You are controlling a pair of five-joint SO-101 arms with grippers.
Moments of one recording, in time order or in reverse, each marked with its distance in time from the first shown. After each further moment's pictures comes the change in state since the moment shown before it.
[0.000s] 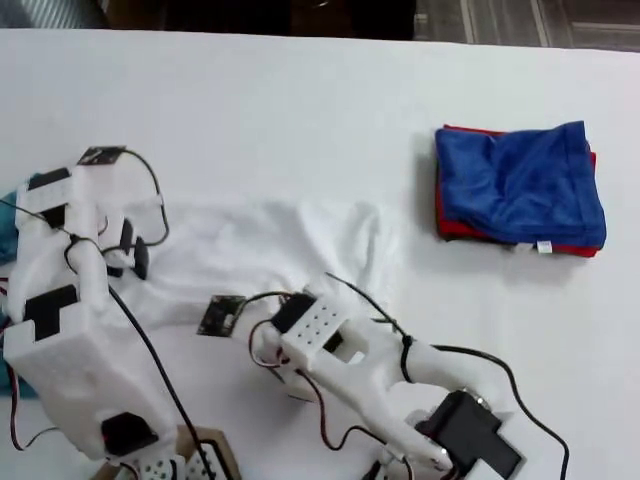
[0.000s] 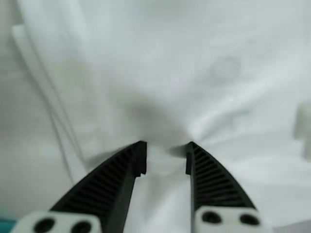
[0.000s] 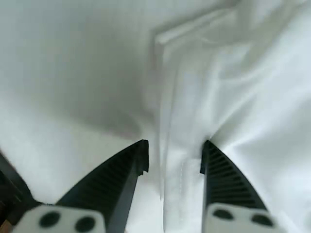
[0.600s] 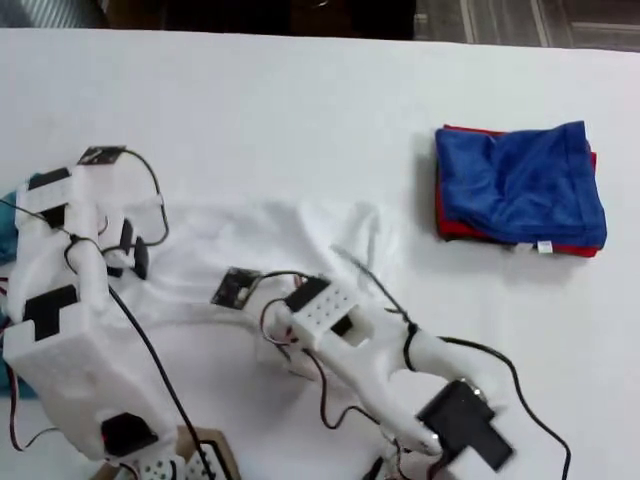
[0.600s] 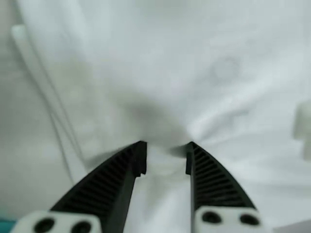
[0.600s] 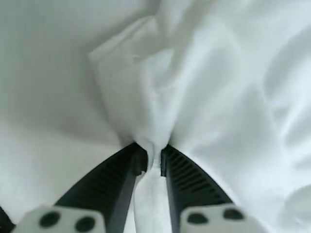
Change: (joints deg) left arm 0.0 0.0 0.0 0.0 0.0; right arm 6.2 7.1 -1.8 -4.2 -0.1
